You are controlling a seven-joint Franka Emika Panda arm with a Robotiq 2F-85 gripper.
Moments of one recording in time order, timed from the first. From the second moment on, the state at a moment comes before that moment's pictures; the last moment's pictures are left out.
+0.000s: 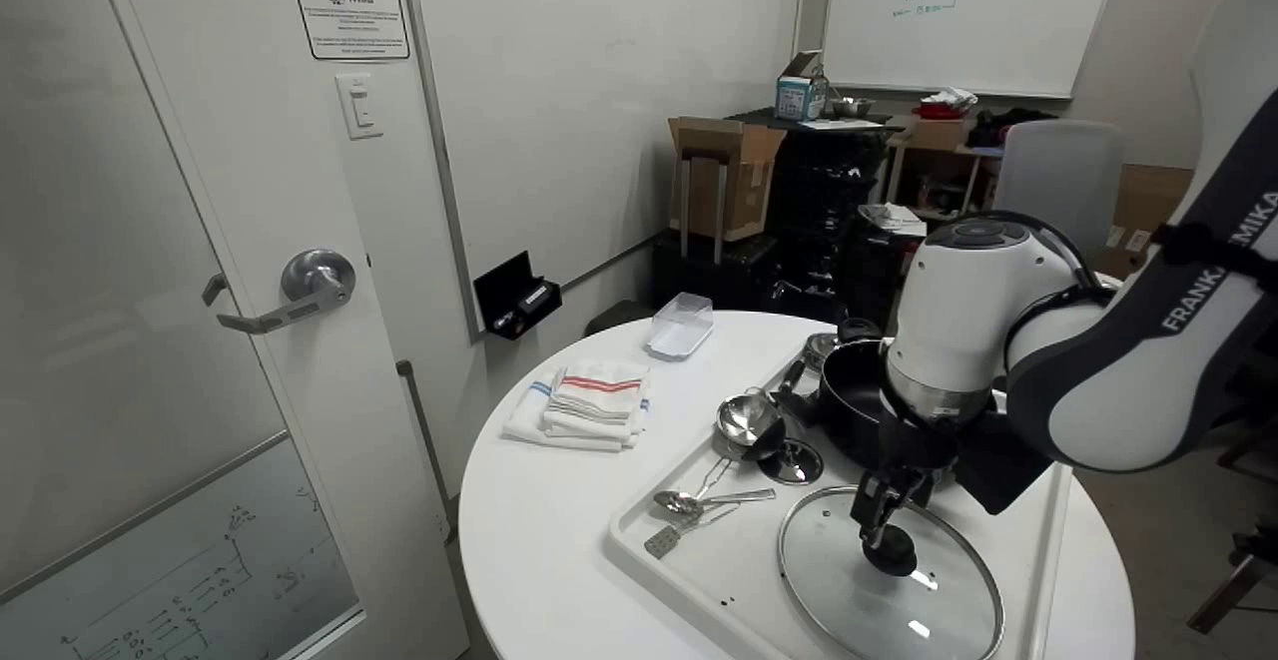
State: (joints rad) arm 0.29 0.71 -0.04 -2.20 -0.04 2.92 0.49
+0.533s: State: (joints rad) arm 0.32 0.84 -0.06 -2.11 0.00 2.92 0.49
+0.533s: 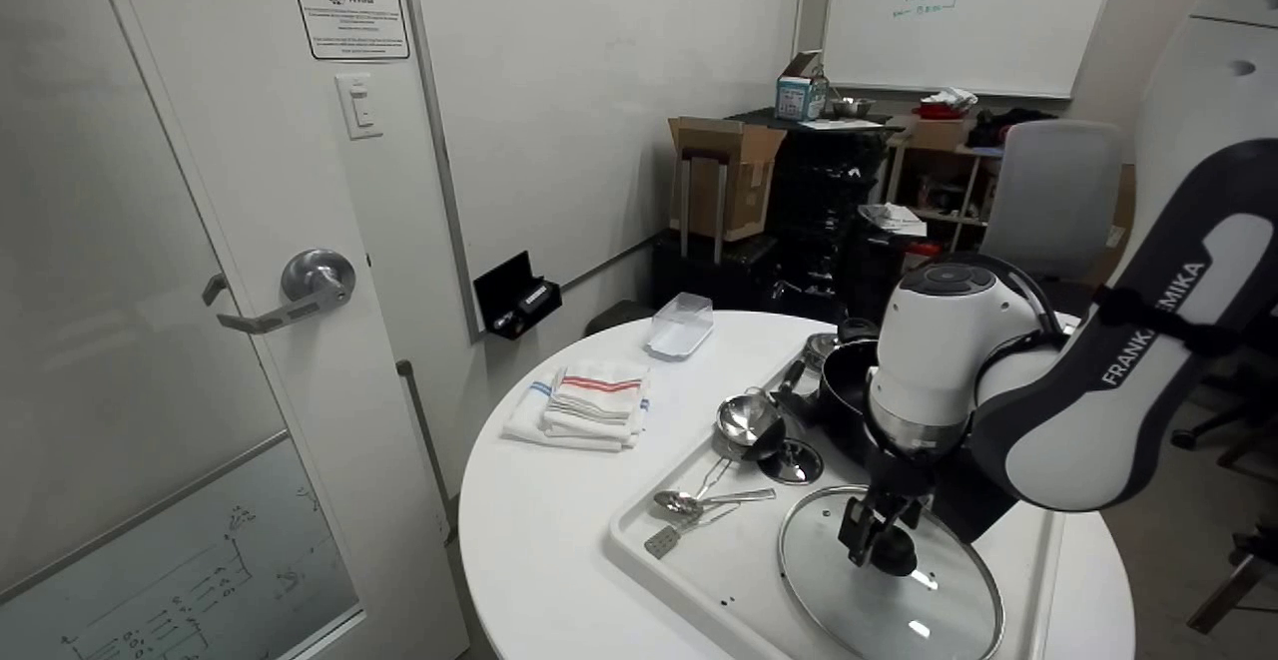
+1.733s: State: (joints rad) arm 0.32 0.85 -0.07 -2.08 0.00 2.92 0.49
